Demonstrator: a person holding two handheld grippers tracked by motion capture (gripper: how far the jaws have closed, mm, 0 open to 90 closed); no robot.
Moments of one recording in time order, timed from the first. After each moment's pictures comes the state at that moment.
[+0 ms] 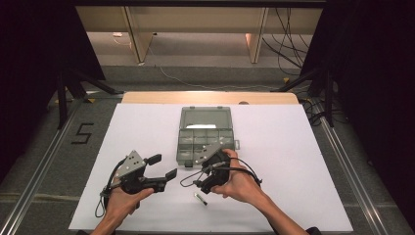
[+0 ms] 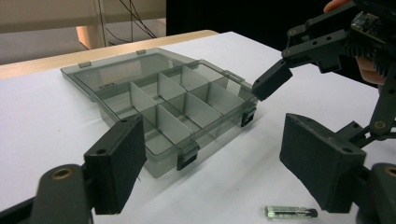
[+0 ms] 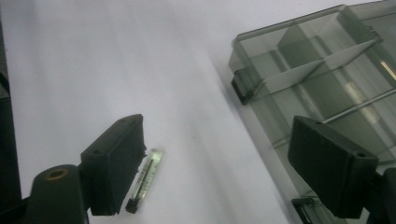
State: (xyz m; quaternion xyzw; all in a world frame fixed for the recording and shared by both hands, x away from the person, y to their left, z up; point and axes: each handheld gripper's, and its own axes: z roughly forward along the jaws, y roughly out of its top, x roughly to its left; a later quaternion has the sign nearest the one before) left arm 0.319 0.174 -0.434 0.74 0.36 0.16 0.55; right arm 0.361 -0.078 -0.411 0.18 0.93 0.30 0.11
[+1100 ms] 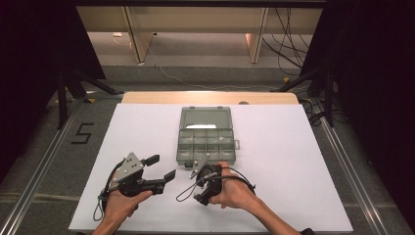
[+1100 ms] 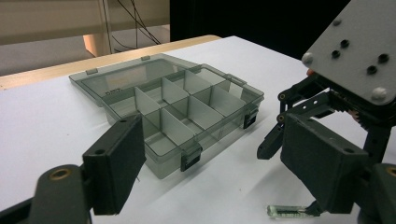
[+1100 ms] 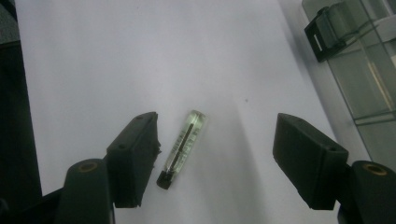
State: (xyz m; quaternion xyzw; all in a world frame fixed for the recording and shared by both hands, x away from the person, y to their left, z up) left arm 0.313 0.176 -0.433 0.73 0.36 0.18 0.56; right arm 0.353 -0.063 -0.446 0.15 0.96 0.22 0.04
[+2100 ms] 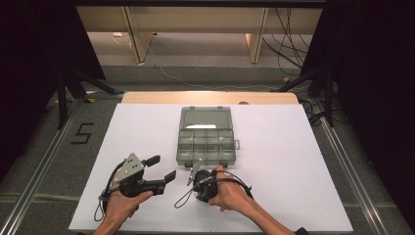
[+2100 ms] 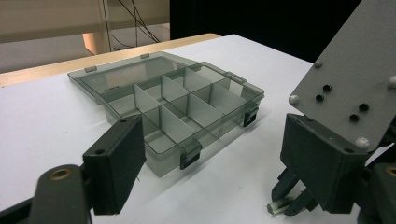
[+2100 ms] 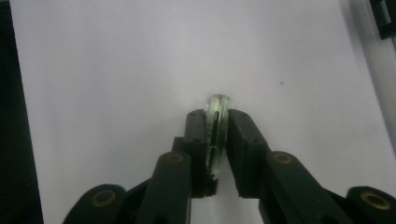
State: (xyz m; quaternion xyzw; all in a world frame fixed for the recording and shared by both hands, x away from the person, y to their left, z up) left arm 0.314 0.175 -0.435 0.73 0.36 0.18 0.56; right arm 0.352 -0.053 -0.463 0.12 0.98 0.17 0.02
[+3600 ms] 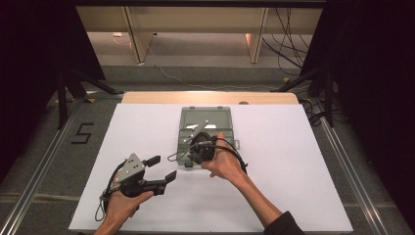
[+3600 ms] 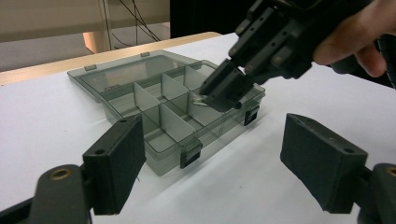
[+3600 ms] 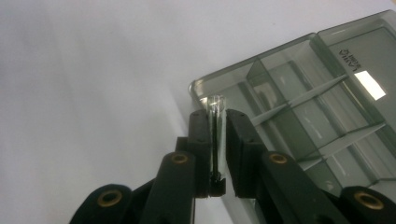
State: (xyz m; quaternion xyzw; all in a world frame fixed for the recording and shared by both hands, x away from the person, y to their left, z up) left arm 0.318 0.176 -0.436 0.74 0.34 0.20 0.55; right arm 0.416 -0.045 -0.401 0.21 0.93 0.29 0.10
